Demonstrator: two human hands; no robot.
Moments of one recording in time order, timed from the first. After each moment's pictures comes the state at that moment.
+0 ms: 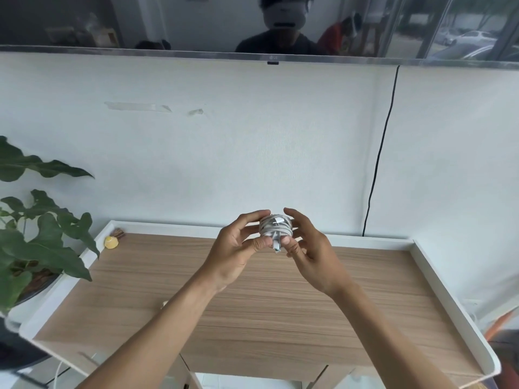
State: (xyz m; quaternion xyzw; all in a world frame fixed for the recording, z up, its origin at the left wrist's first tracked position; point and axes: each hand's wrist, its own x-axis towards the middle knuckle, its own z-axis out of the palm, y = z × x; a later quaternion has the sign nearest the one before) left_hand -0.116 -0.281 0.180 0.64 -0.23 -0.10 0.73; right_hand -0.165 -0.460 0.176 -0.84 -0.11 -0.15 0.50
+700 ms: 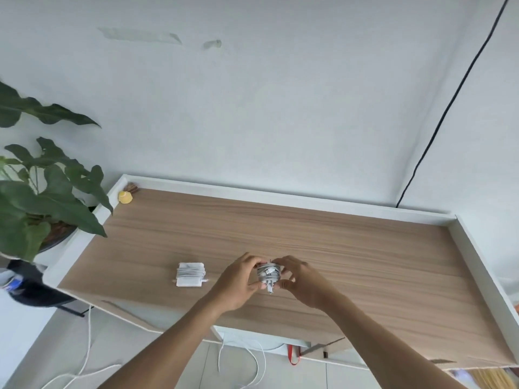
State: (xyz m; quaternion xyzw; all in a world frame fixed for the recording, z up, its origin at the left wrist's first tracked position) left_hand -0.104 -0.236 -0.004 0.90 -0.23 -0.14 0.35; right_hand -0.132 -0.443 0.001 -0.93 -0.11 0.11 0.33
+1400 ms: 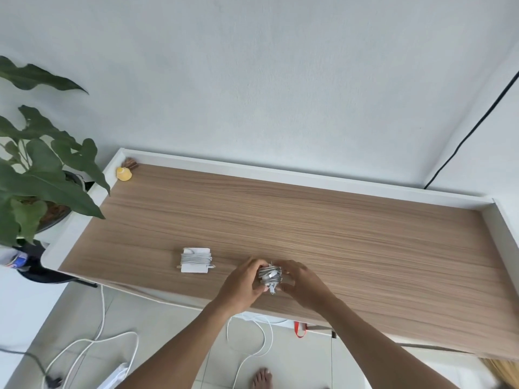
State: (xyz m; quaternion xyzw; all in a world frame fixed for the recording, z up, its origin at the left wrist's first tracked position) left_hand -0.105 -0.224 -0.084 0.91 -0.19 -0.17 0.32; right_hand -0.125 -0.423 -0.091 -0.92 -0.05 0.19 0.33
